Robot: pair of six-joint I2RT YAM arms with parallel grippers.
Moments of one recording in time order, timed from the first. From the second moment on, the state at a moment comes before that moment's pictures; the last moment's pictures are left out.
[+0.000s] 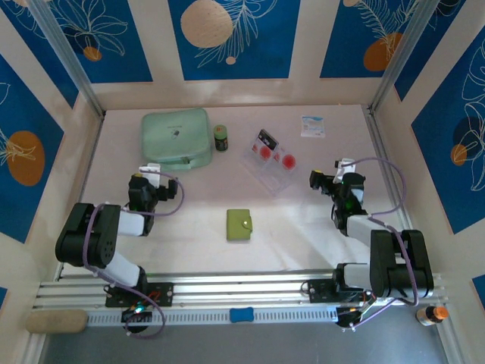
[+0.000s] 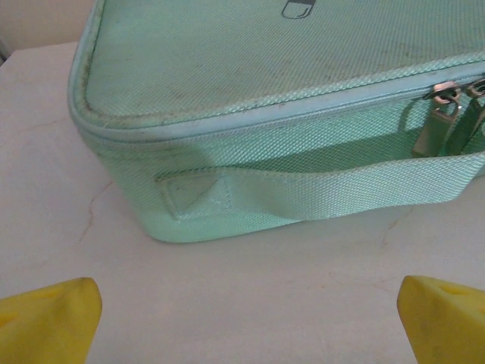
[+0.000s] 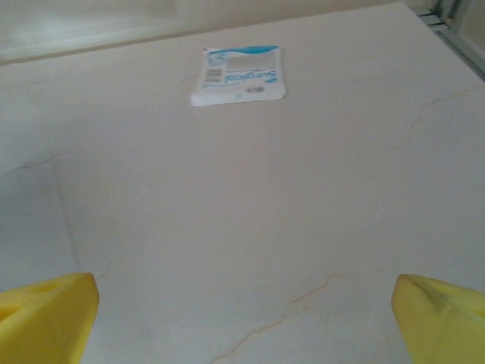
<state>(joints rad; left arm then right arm) -0.08 1.56 0.34 0.84 -0.04 0.08 -0.03 1.28 0.32 0.56 -0.05 0.12</state>
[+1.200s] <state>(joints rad) -0.07 1.56 0.37 0.82 0.00 0.08 0.01 1.53 0.41 0.76 -0.16 0.08</state>
